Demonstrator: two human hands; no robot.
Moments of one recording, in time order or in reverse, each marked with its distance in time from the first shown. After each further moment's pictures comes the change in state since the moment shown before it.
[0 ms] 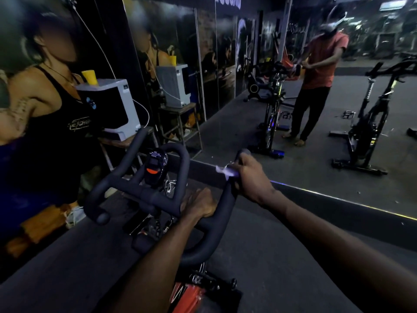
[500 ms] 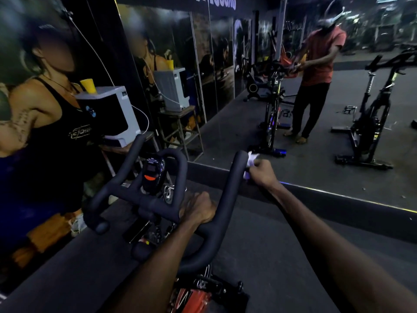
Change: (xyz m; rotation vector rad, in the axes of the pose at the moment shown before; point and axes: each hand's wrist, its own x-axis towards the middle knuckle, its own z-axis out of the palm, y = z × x) left_hand -0.003 0.004 0.000 0.085 0.058 -0.022; right_hand 0.016 0.034 0.011 0.697 0.086 0.808
